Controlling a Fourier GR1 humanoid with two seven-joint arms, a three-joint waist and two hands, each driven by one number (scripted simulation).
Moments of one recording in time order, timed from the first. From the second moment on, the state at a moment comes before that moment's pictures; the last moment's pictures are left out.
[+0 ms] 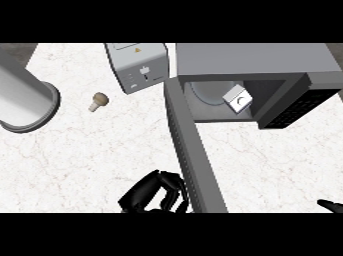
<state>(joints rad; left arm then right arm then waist) -0.03 0.01 -0.52 -1.36 -0.21 -0.21 -0.12 -0.04 -0.46 -0.27 -0.70 -0.21 0.28 -0.93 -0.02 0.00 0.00</state>
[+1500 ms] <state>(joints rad) -0.62 0.02 -1.00 -1.02 0.36 0.41 -0.21 -0.07 -0.51 -0.13 -1.05 -0.33 0.40 -0.77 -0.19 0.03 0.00</state>
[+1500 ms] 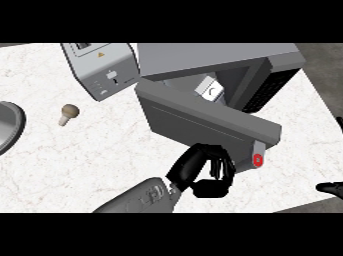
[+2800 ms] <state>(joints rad) -0.99 0.04 -0.89 -0.83 0.59 0.57 -0.24 -0.25 -0.58 -0.08 -1.19 -0.46 0.50 -0.61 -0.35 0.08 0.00</state>
